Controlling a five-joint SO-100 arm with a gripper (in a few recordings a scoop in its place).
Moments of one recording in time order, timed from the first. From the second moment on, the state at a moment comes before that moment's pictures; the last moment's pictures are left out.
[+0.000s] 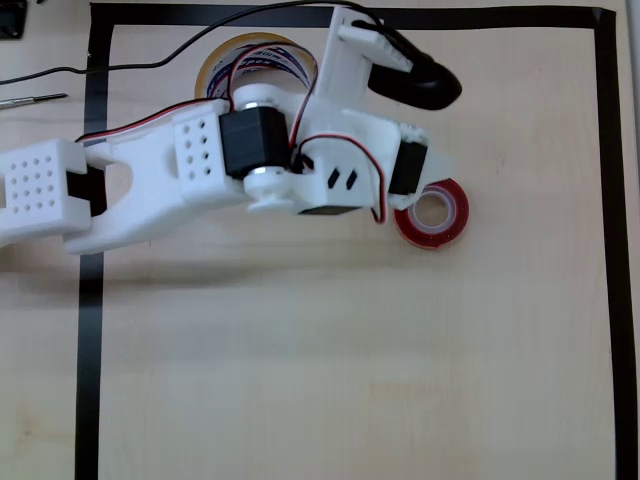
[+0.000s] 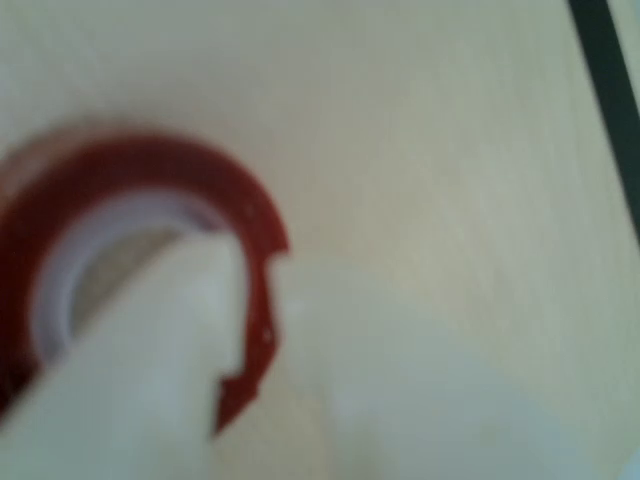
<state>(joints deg) -7.7 17.3 -10.7 71.5 29.5</state>
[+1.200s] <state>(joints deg) -4.1 9.2 -10.9 75.2 40.3</state>
